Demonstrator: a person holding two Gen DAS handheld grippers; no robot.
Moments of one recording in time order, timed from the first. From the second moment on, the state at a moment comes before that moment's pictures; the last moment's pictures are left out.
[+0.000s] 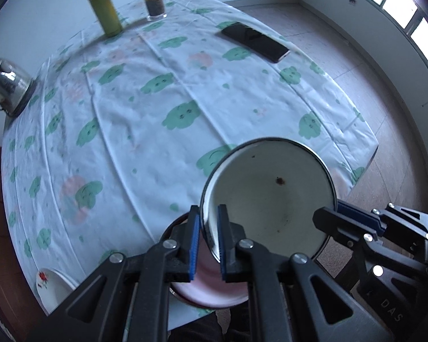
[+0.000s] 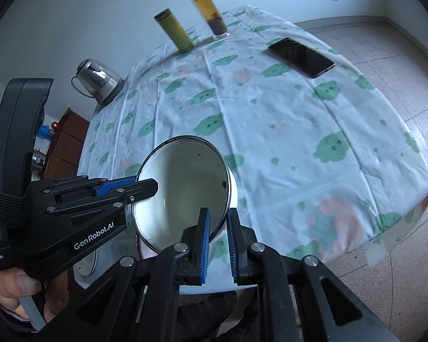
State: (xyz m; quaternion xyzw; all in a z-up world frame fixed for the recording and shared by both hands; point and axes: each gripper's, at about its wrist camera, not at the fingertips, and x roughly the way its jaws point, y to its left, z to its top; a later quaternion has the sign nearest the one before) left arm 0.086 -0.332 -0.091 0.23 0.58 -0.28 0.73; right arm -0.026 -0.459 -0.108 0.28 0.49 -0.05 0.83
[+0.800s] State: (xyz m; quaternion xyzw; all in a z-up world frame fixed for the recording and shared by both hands) left arm 0.078 -0.279 -0.100 0.21 0.59 -0.25 0.74; right arm -0.020 -0.415 -0.122 0.26 0.51 0.00 0.82
